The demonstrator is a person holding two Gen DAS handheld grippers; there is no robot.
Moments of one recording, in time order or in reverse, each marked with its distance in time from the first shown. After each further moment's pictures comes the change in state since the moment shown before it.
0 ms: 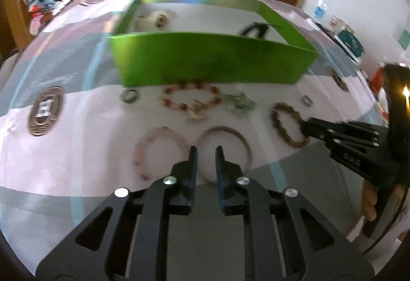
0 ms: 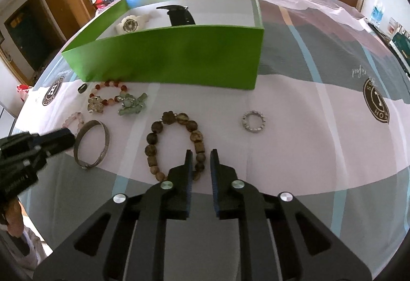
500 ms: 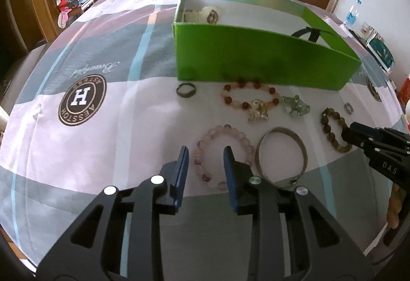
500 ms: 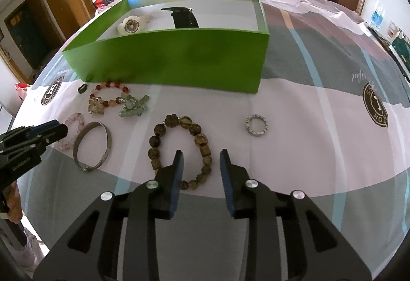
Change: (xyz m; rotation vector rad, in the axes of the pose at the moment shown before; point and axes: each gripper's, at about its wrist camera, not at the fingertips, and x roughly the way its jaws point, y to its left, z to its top) left arm 0.007 0.033 -0.003 -0.055 0.012 0.144; right arm 0.001 0.005 0.002 -0.018 -0.006 -0.016
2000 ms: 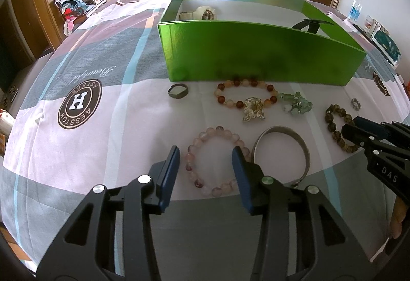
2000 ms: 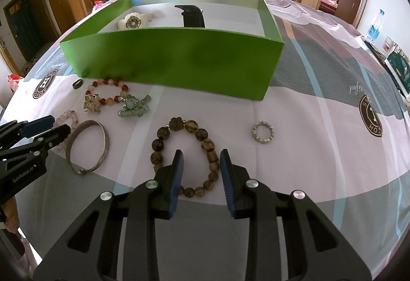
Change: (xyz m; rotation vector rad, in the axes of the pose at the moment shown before) left arm 0.006 -0.021 -0.002 0.024 -0.023 0.064; right arm 0.003 0.018 -0.001 -0.044 -0.031 -0.069
